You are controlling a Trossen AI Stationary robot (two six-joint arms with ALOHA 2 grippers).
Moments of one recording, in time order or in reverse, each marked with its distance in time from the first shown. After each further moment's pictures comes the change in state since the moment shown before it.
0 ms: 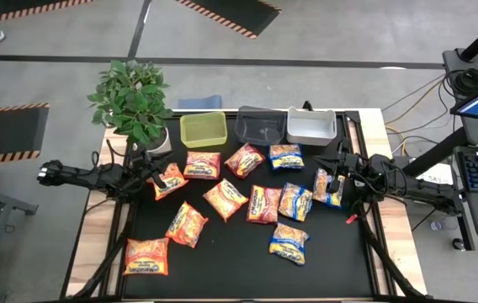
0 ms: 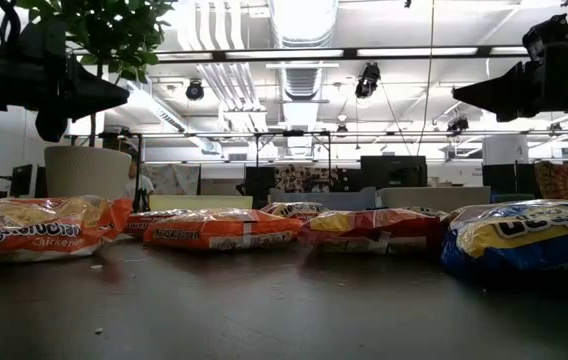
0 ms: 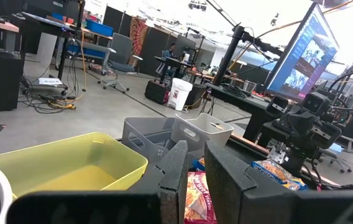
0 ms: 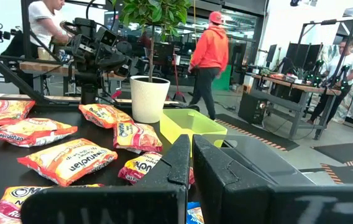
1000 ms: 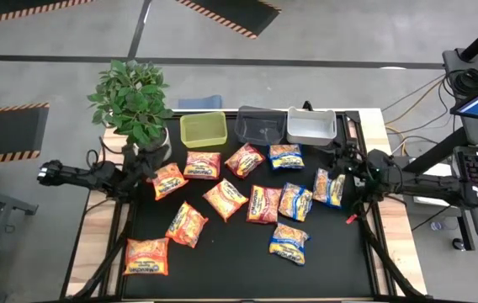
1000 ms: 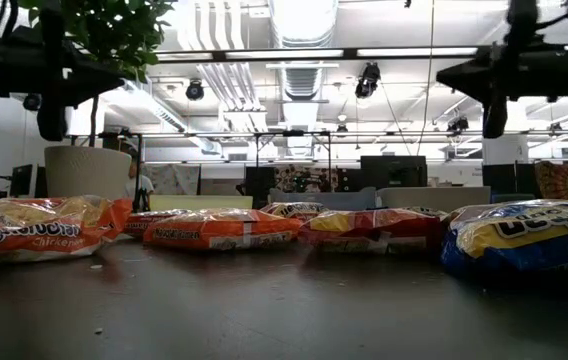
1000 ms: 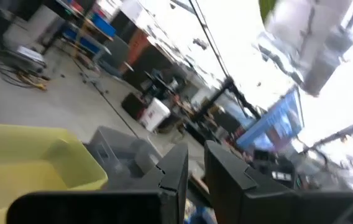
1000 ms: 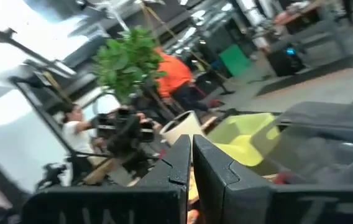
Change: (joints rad) left arm 0.000 0.000 0.001 0.183 -0.064 -0.259; right arm -0.034 0.375 0.052 0.397 0.055 0.738
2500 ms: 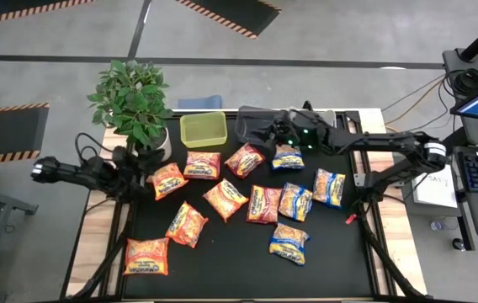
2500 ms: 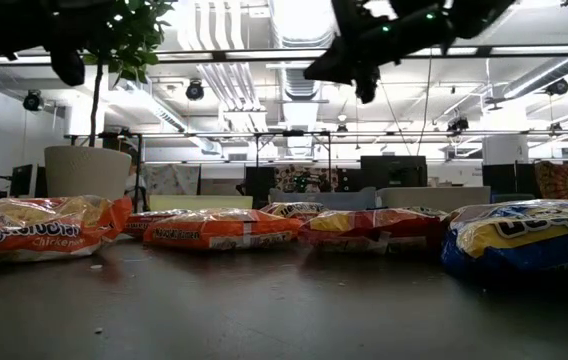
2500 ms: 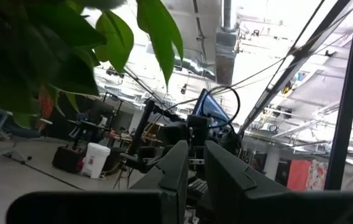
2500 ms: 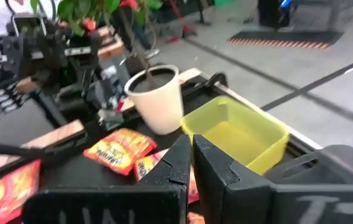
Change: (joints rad) left arm 0.000 0.135 0.054 0.318 0.396 0.435; right arm -0.036 0.998 0.882 -0.219 -0.147 -0.306
